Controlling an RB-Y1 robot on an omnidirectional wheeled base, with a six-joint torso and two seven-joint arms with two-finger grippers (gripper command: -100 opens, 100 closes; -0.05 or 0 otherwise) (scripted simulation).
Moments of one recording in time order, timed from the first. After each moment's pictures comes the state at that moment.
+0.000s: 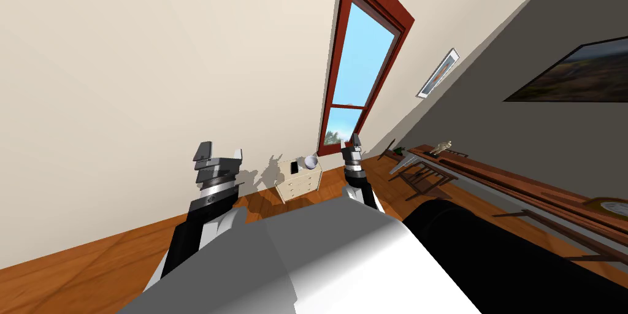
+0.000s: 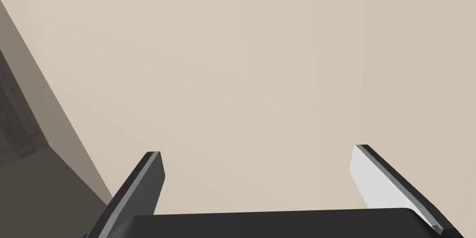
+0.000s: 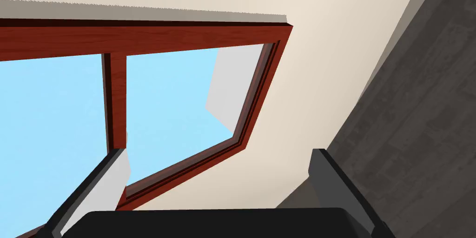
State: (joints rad) left arm 0.49 -0.05 0.03 -2.32 0.10 -0.36 0.02; right arm 0.55 -0.04 0.02 -2.40 -0.05 -0.44 0.04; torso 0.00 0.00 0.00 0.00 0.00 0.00
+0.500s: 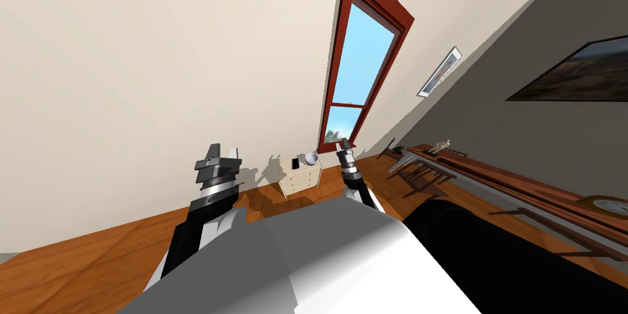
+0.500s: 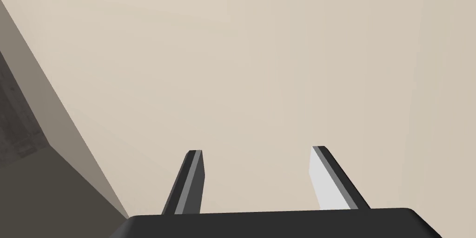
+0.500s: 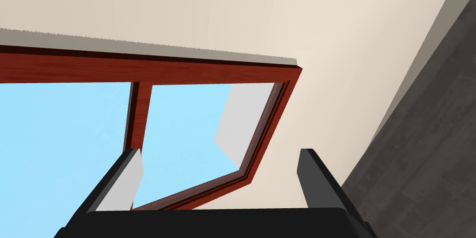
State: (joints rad) left arm 0.49 -0.05 0.02 -2.32 0.10 -0.36 0.02; right arm 0.56 -0.16 0.06 -2.34 -0.01 -0.45 0.06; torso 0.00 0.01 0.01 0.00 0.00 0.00
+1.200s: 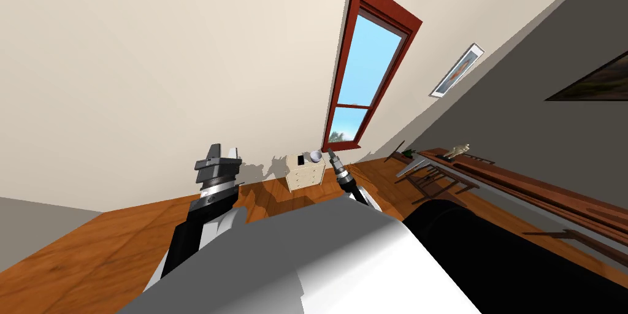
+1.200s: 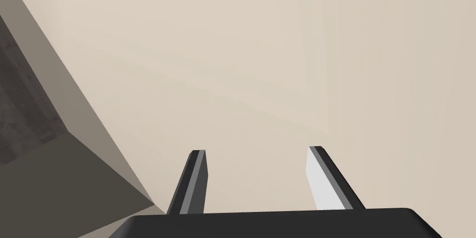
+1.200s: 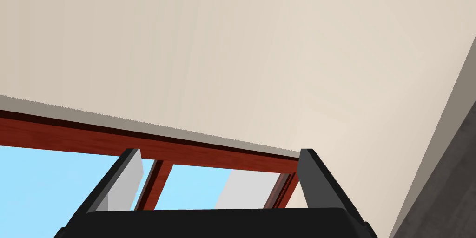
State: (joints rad) left arm 0.49 -0.05 0.02 -2.32 0.10 -0.36 0.02; right arm 0.52 -0.33 0.15 -2.16 0.10 -0.45 0.14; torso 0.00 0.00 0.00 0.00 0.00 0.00
